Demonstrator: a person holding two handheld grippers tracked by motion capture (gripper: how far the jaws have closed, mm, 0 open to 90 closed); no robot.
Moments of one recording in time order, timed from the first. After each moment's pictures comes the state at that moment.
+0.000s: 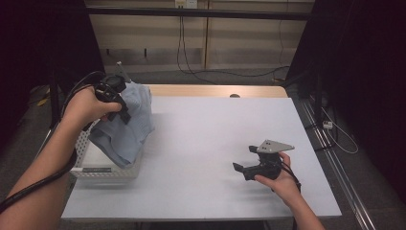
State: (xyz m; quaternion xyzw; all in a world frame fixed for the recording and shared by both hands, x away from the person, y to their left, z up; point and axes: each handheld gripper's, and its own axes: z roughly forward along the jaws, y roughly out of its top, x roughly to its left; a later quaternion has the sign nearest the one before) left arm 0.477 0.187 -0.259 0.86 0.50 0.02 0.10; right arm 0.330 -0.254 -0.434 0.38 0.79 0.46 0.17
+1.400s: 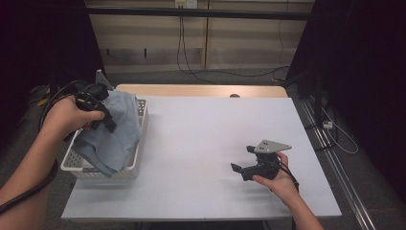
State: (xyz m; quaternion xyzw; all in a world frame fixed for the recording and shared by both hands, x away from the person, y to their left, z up) left arm 0.457 0.229 -0.269 0.84 0.53 0.00 0.11; right arm 0.332 -0.249 -0.436 0.37 0.79 0.46 0.17
